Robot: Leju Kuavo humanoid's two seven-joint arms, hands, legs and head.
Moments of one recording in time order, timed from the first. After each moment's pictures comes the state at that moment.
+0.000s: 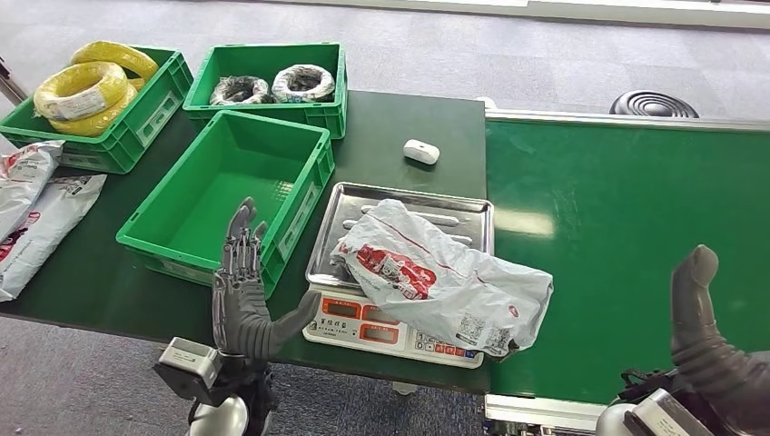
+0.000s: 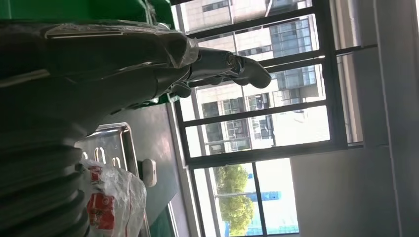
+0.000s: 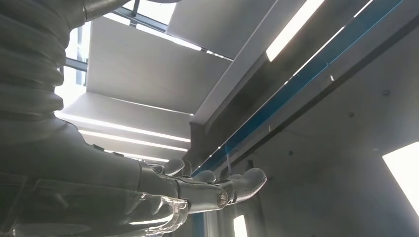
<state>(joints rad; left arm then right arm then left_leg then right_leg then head) -0.12 -0.04 -0.57 -1.59 -0.03 0.48 -0.70 -0.03 0.35 -0.05 -2.10 0.80 -0.69 -0.69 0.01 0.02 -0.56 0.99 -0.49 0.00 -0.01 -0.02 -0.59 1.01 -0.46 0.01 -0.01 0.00</state>
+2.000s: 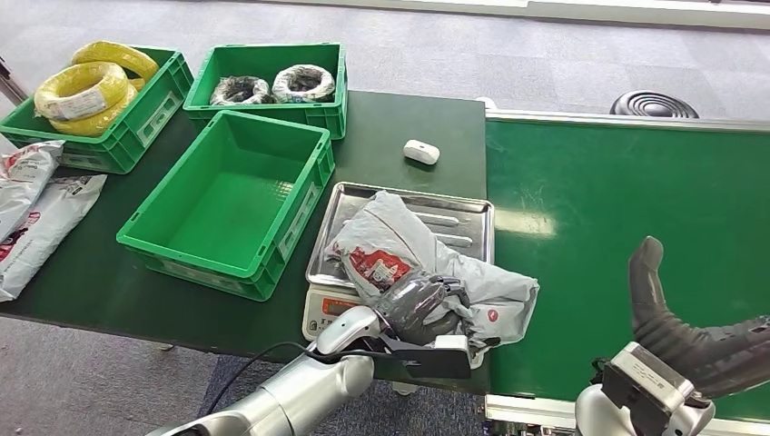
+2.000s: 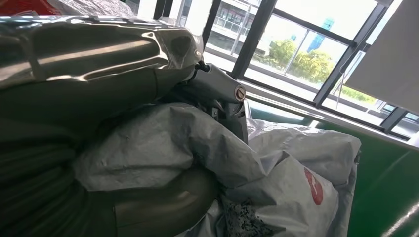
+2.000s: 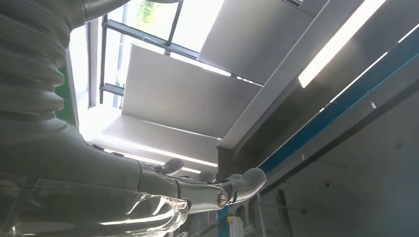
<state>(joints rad) -0.63 -0.34 -0.80 -0.54 -0.66 0.30 -0.52 -0.06 0.35 -0.08 -1.93 0.73 -0.69 -0.69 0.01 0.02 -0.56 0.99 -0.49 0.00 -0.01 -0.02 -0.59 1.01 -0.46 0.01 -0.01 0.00</state>
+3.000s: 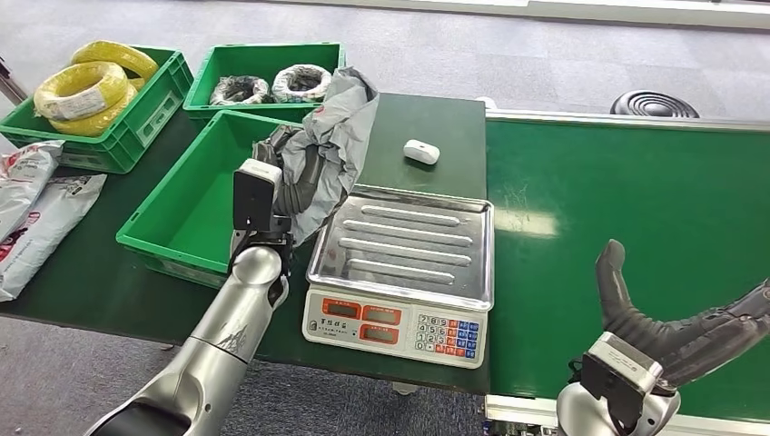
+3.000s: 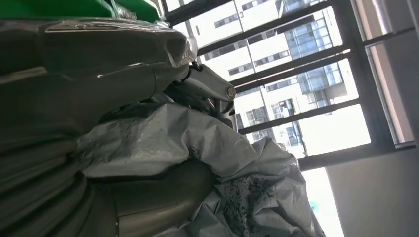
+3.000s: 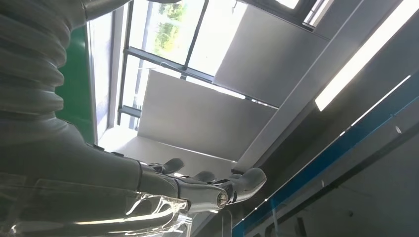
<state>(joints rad) -0.70 -0.24 -0.25 -0.89 -0.15 0.33 -0.67 -0.04 0.35 -0.05 -1.84 0.68 -0.69 -0.69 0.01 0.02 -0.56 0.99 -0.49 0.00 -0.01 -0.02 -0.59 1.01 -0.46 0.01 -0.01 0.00</state>
